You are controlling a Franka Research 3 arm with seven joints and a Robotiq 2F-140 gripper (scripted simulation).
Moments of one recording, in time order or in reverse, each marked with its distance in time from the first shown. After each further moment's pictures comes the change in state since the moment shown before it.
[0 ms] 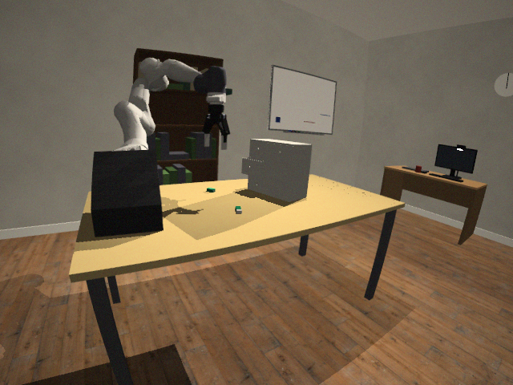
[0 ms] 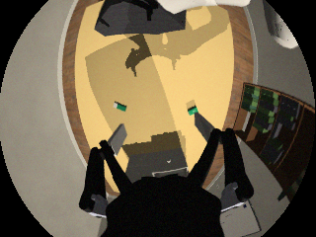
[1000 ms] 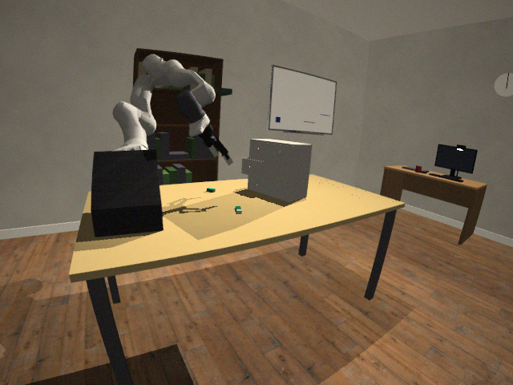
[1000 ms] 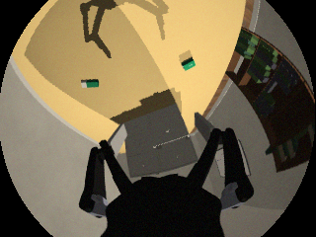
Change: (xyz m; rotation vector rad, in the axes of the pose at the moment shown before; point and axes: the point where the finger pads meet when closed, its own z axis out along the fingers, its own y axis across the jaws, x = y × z) arm -0.049 0.002 0.064 -0.083 -0.662 0.153
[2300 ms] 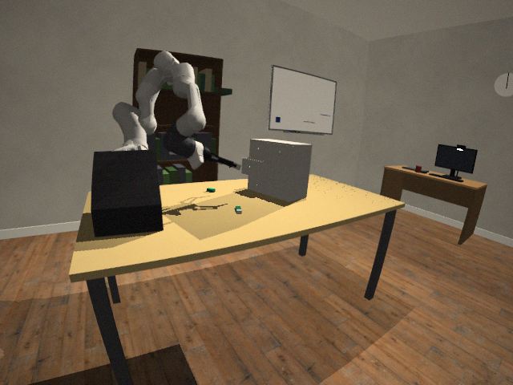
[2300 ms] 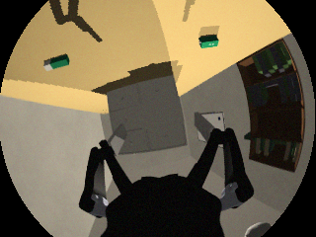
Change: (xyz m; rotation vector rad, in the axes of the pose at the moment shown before) arm -0.013 -0.001 0.057 -0.044 -0.518 -0.152
